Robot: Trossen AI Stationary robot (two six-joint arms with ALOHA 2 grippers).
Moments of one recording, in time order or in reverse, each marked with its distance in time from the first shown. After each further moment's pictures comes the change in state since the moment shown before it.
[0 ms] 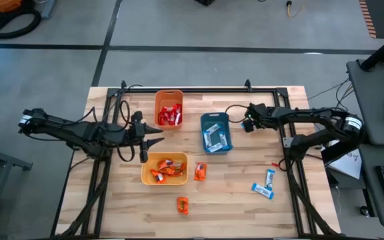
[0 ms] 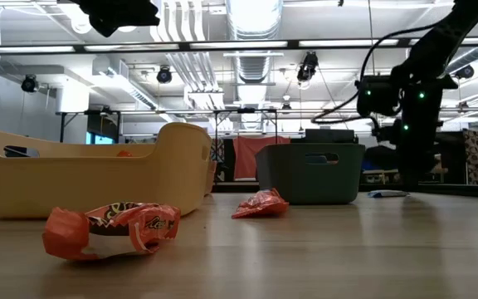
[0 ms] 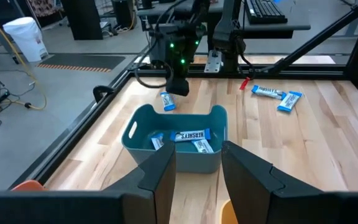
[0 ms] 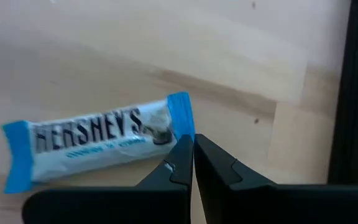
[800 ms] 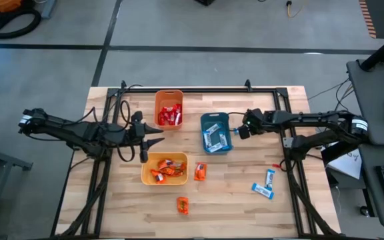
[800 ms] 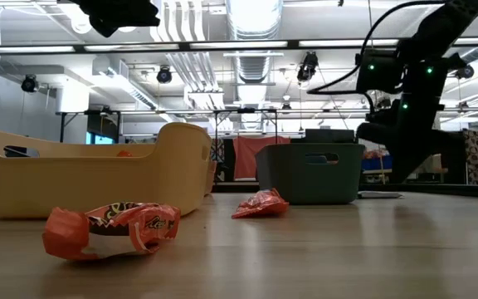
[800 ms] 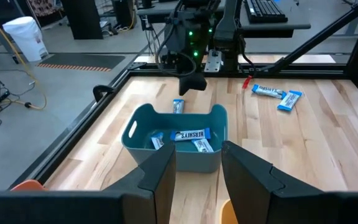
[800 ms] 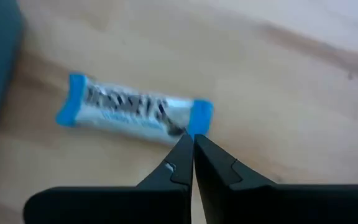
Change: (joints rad) left arm 0.000 0.002 0.000 0.000 0.000 0.000; right arm 0.188 -0.088 0.046 -0.089 -0.166 0.135
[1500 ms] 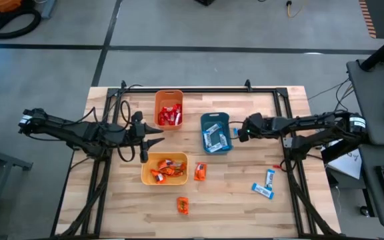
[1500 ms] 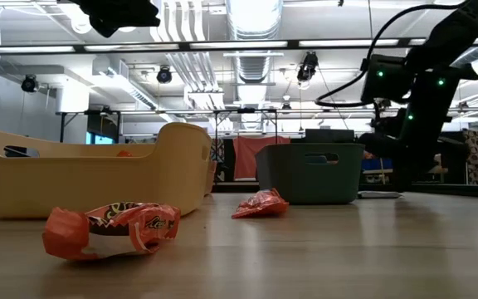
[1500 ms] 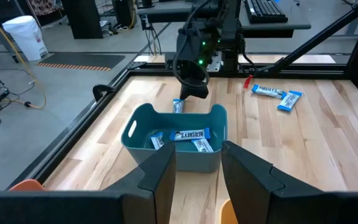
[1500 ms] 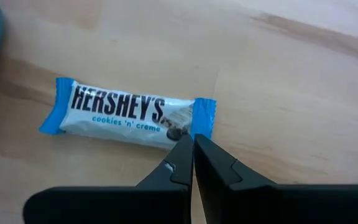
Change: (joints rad) left arm 0.000 0.003 0.000 0.001 0.000 -0.004; right arm 0.093 0.028 -0.088 0.129 0.114 0.132
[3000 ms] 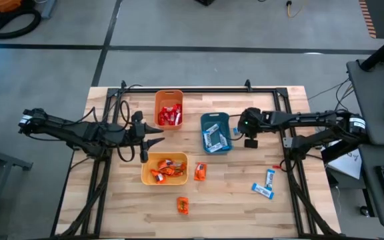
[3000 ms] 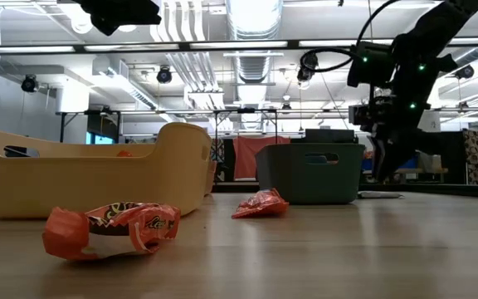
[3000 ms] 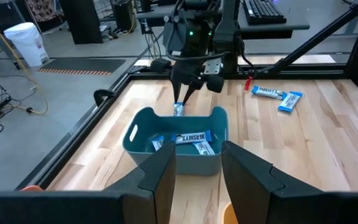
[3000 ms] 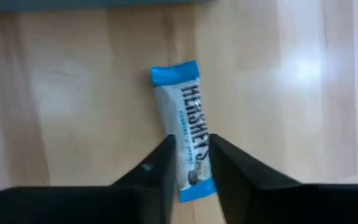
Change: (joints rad) left arm 0.000 0.000 0.000 0.014 0.001 0.029; right arm -0.054 0.003 0.107 -0.003 -0.168 -1.259
